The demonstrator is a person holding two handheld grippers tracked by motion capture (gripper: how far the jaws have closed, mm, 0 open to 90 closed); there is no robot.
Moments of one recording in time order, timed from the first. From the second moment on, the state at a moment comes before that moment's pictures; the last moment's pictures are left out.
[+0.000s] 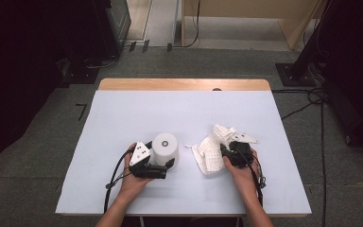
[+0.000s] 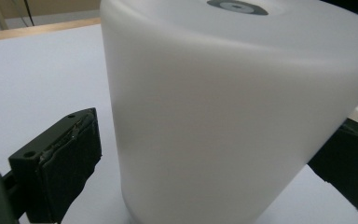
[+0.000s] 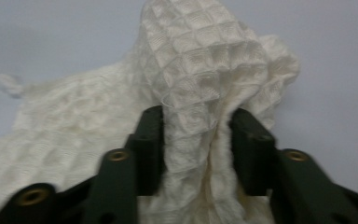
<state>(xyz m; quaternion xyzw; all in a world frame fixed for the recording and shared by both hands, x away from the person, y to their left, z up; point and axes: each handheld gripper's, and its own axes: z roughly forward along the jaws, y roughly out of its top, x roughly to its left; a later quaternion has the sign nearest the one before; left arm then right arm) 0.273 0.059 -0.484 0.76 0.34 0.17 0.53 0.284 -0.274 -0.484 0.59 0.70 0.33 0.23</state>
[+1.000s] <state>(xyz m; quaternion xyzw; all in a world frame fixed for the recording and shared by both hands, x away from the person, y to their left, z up) 0.268 0.058 -0.485 0.76 0.34 0.18 0.53 0.272 -0.205 -0.496 0.51 0.77 0.27 0.26</state>
